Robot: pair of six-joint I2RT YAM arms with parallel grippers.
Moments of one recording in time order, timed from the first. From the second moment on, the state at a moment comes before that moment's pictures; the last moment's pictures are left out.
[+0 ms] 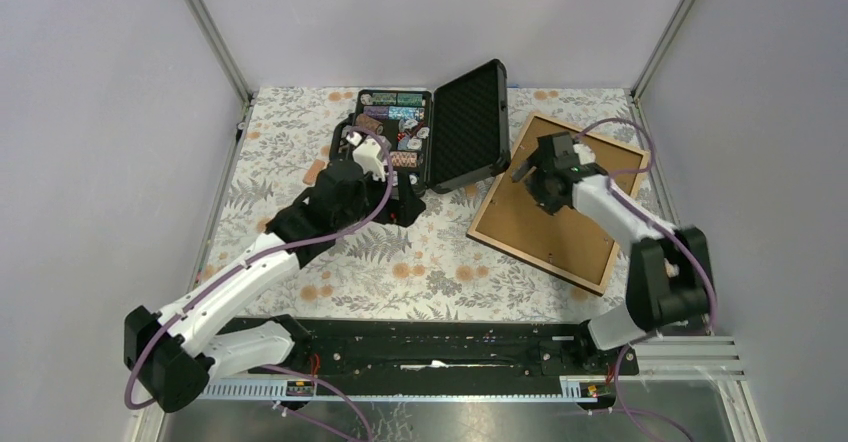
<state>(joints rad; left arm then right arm) -0.68 1.05 0.92 -0.32 0.04 -0.41 0.26 1.59 1.04 -0.43 0.14 1.06</state>
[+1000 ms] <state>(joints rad) -0.96 1.90 1.01 0.25 0.27 -0.90 0.05 1.09 0.51 -0.51 -0.05 0.77</state>
